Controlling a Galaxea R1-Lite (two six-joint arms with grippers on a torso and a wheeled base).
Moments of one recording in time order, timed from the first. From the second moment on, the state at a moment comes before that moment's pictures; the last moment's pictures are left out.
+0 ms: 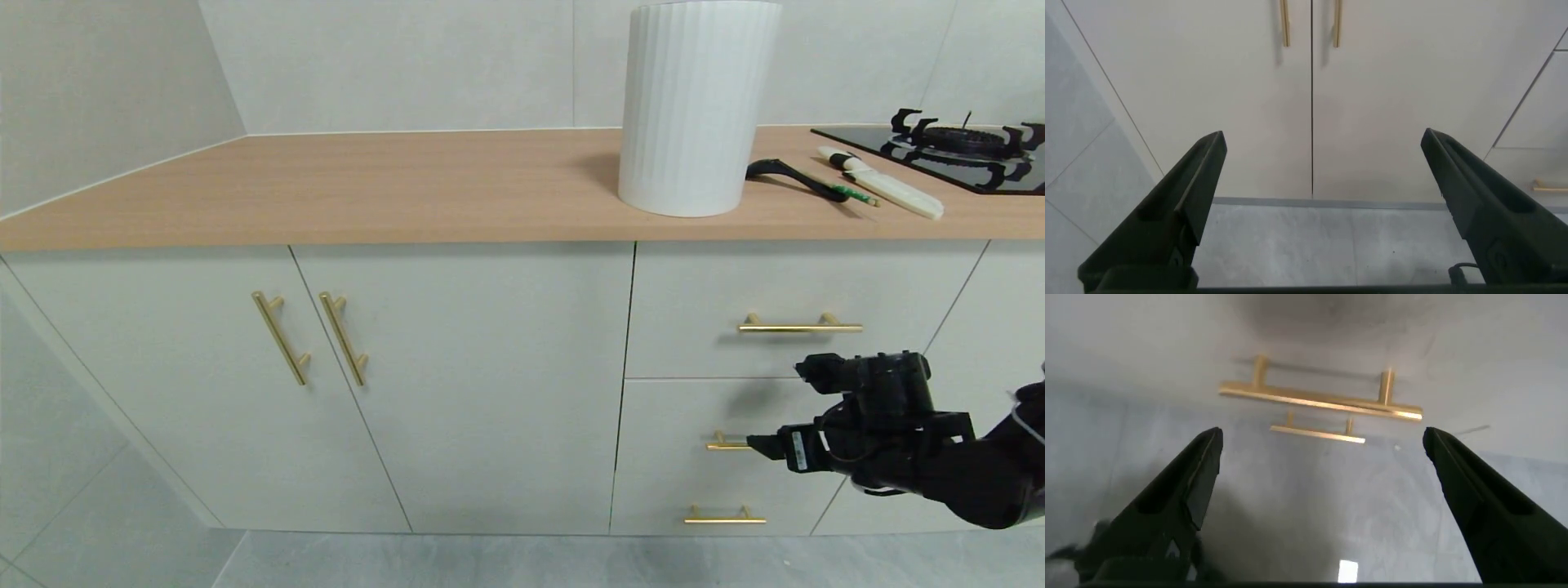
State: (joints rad) left arm 0.00 0.00 0.00 0.00 0.02 0.00; right arm 0.17 2.01 -0.59 -0.76 -0.04 0.03
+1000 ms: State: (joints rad) left arm 0.00 0.00 0.00 0.00 0.02 0.00; right arm 0.16 2.31 -0.65 -1.06 -0.21 0.13
